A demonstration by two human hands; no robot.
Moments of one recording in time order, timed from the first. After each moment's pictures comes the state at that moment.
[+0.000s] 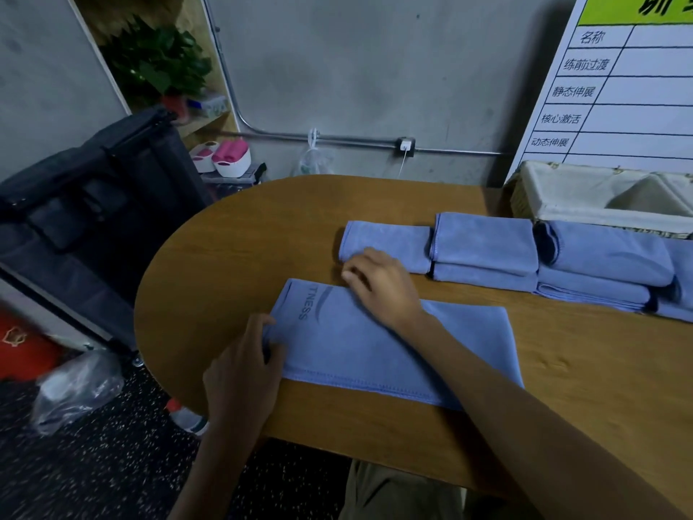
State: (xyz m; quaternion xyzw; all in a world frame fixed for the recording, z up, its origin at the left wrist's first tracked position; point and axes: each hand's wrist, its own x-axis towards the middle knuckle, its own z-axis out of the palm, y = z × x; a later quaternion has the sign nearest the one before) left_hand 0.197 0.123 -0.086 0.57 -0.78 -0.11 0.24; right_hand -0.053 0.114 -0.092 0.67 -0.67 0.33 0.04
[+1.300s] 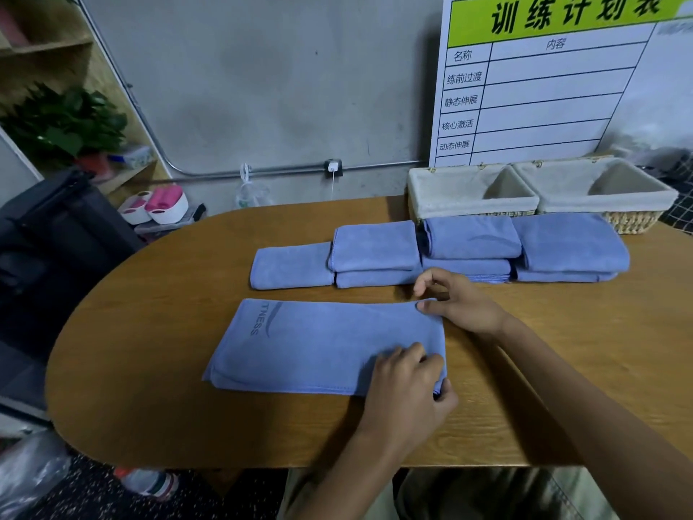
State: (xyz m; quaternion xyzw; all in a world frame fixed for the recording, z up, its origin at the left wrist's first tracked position) left_hand -0.020 0.296 -0.085 0.18 -0.94 -0.12 0.25; right_hand -0.227 0.314 -0.074 0.50 -0.67 0.48 -0.28
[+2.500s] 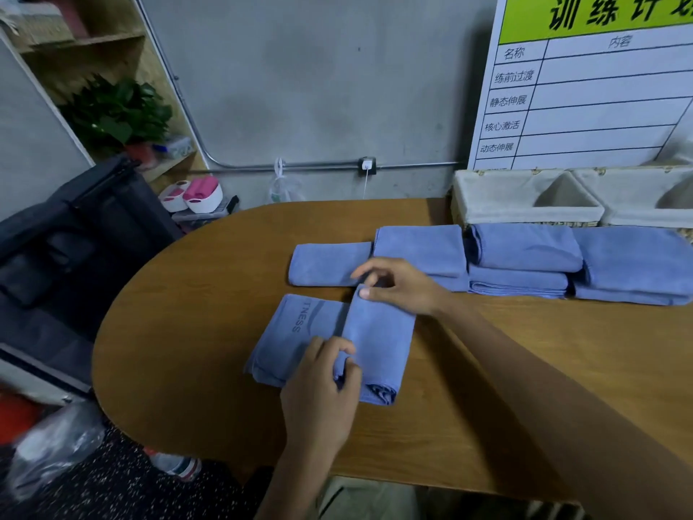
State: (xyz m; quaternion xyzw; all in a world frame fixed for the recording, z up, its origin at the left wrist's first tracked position) left_hand 0.077 0.215 -0.077 0.41 -0.83 -0.20 0.31; right_hand -0.160 0.188 -0.055 0.62 -0.59 0.43 -0.29
